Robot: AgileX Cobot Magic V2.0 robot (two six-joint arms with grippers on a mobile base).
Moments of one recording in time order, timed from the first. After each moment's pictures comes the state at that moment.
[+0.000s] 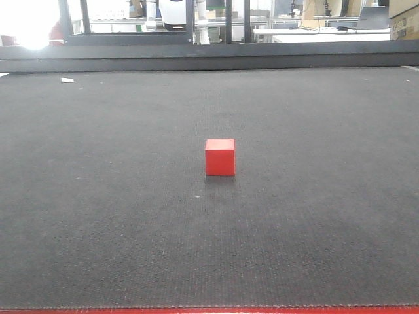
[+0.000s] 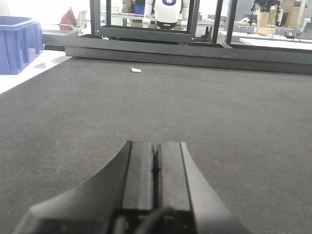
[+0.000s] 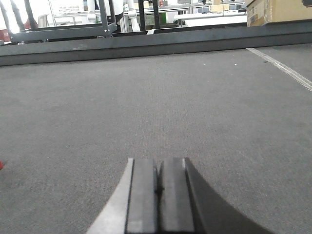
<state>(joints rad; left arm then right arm) -0.03 -0.01 0.03 0.00 0.01 -0.04 -0.01 -0.01 0.03 0.09 0.08 0.05</state>
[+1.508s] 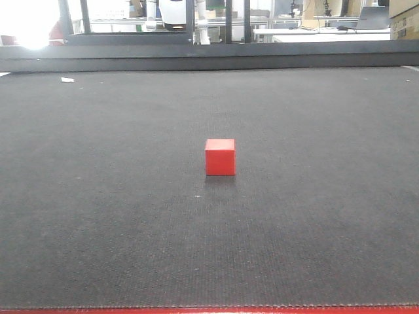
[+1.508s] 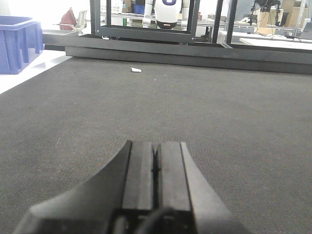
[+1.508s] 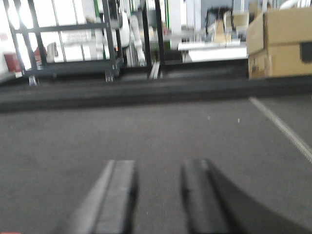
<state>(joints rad) -0.03 -0.01 0.03 0.00 0.01 -0.04 -0.01 0.37 -0.47 0.09 0.19 0.06</state>
